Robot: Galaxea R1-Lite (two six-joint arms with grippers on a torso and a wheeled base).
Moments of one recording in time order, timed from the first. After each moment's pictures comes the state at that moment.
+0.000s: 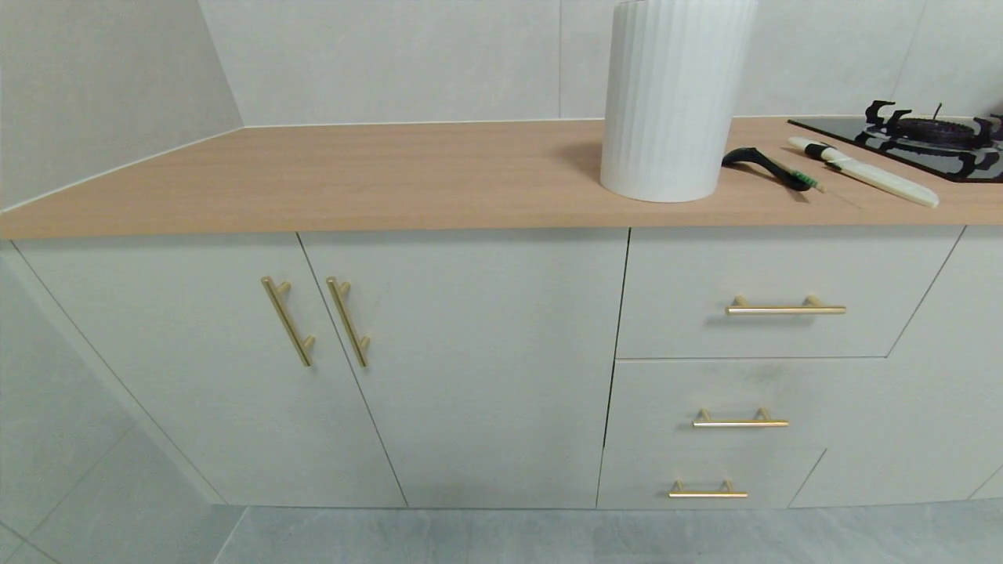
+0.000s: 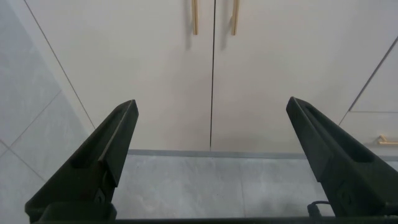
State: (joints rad) left arm 0.00 0.00 0.00 0.00 0.02 0.00; right arm 0.00 0.00 0.00 0.00 0.00 -0.01
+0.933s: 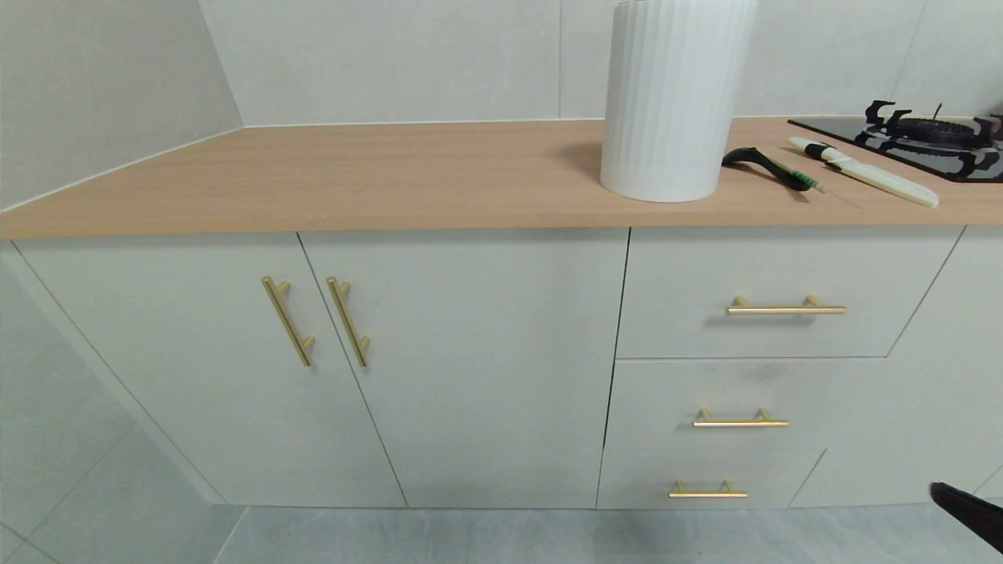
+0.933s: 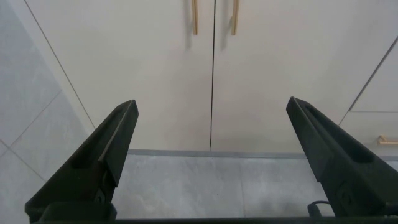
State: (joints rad) left arm 0.00 0.00 0.00 0.00 0.02 0.00; right arm 0.13 0.86 -0.36 -0.06 0.03 0.02
